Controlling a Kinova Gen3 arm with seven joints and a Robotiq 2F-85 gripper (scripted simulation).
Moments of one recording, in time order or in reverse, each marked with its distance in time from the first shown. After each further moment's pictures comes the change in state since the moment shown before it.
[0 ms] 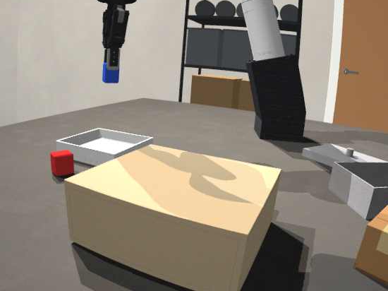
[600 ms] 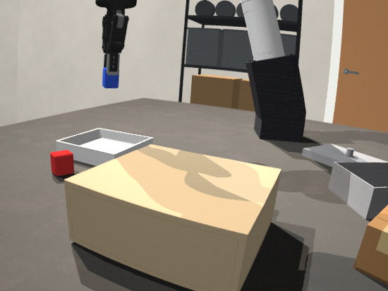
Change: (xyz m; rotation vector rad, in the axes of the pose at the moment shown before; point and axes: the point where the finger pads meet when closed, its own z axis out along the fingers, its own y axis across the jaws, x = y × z) arm 0.000 0.000 0.009 0.000 0.002 0.001
